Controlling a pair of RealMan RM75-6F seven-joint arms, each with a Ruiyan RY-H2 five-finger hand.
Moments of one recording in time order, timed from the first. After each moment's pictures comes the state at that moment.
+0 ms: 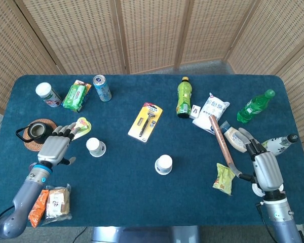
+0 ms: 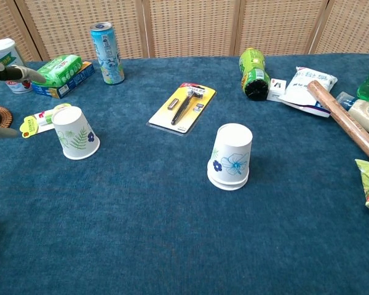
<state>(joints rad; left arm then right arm) -0.59 -1.20 -0.13 -1.84 0.86 1.01 0.54 0.24 -1.24 0.08 -1.64 -1.62 1.58 0.20</state>
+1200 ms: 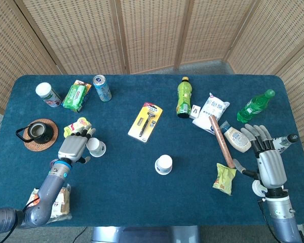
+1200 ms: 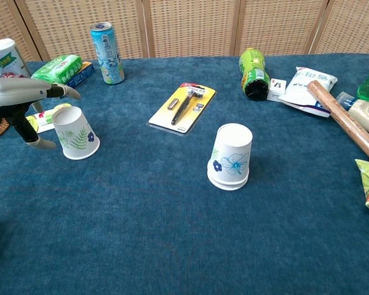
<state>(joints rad) -0.74 -1.36 -0.09 -1.75 0.67 1.05 0.65 0.22 -1.27 0.13 -1.60 -1.60 1.59 0.18</state>
